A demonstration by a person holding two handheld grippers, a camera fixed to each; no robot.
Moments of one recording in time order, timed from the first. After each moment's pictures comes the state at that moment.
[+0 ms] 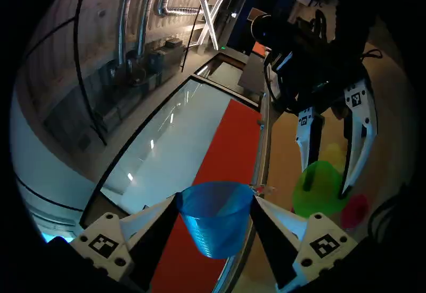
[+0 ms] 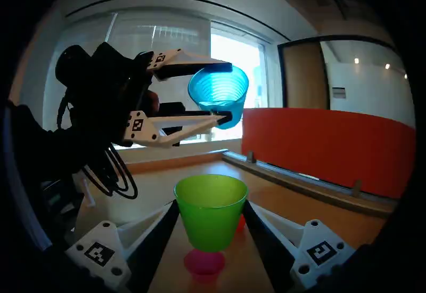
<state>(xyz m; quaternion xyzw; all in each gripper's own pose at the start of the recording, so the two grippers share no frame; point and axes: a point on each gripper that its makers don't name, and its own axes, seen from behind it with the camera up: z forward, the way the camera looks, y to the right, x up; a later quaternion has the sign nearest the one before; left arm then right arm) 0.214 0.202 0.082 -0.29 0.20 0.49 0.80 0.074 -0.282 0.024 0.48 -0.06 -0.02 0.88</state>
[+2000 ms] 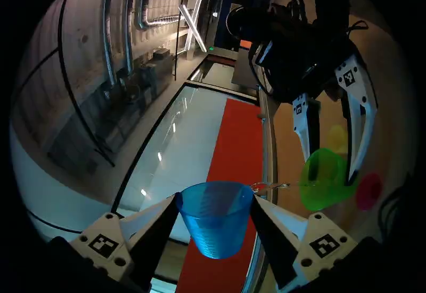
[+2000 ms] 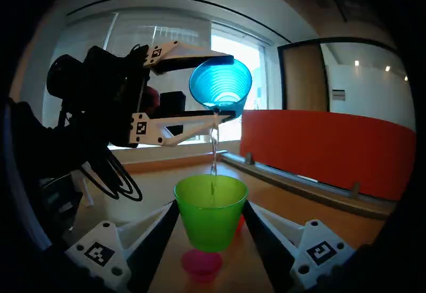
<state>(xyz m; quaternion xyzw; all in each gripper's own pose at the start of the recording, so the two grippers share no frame) 0.228 0.209 0.076 -0.26 0.24 0.55 0.75 0.077 -0.280 0.028 0.48 -0.05 -0.02 0.88</state>
